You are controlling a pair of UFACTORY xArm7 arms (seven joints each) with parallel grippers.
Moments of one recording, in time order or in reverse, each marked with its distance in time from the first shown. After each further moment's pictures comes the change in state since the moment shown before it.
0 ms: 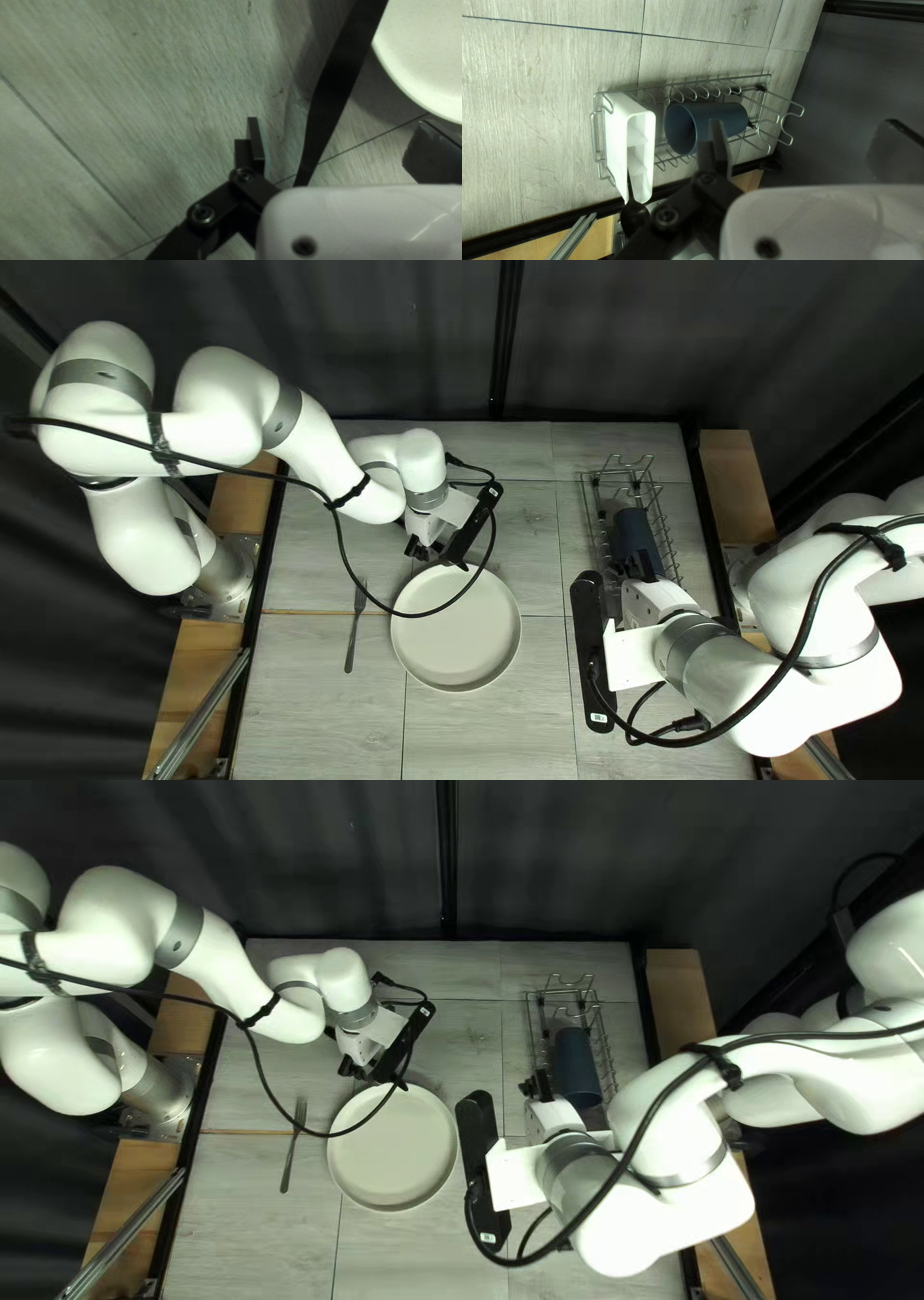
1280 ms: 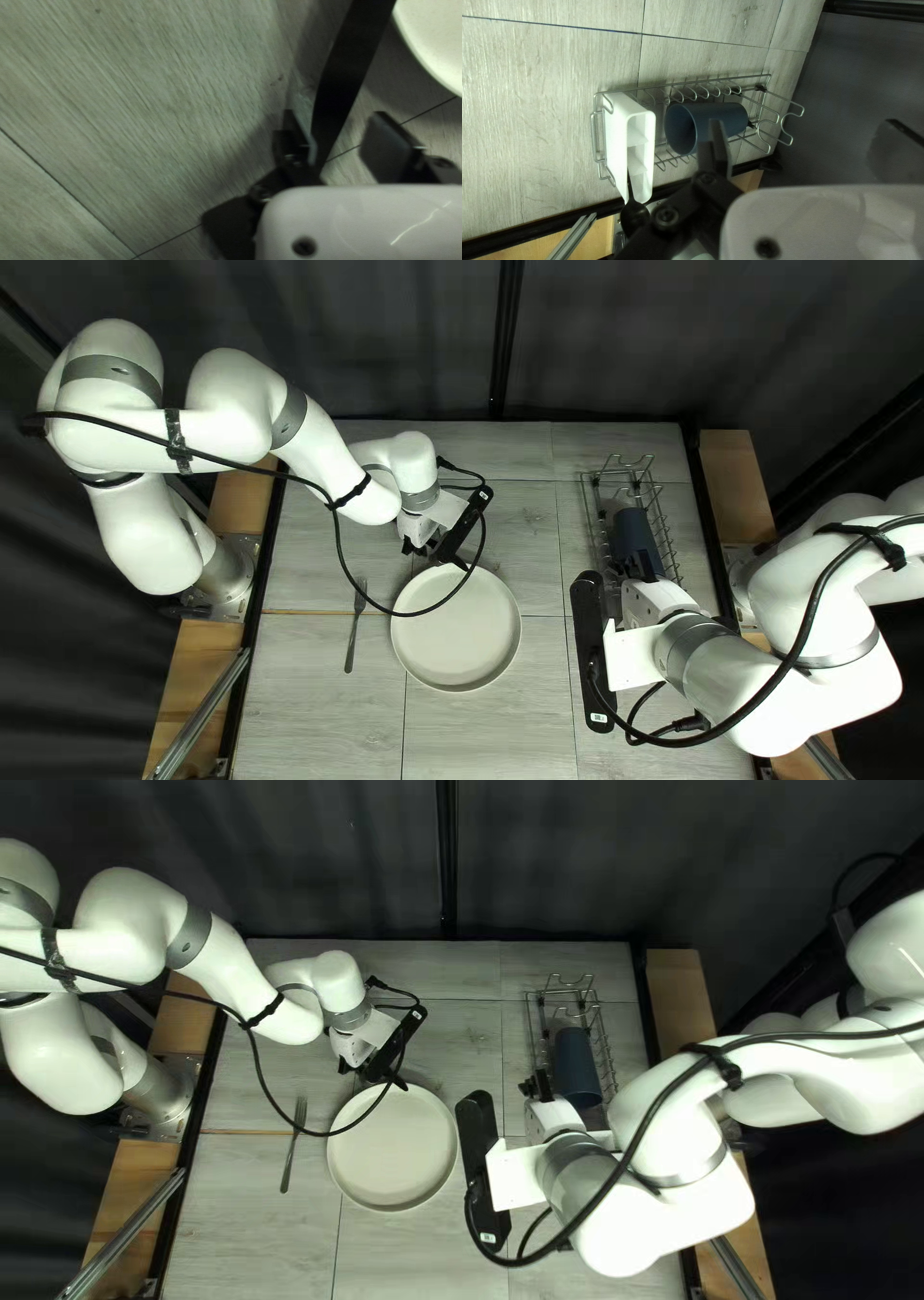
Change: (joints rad) left arm 0.027 0.072 -0.008 -0.060 -0.033 -0.015 0.020; right arm 0.000 0.000 0.000 0.000 0.000 0.000 0.000
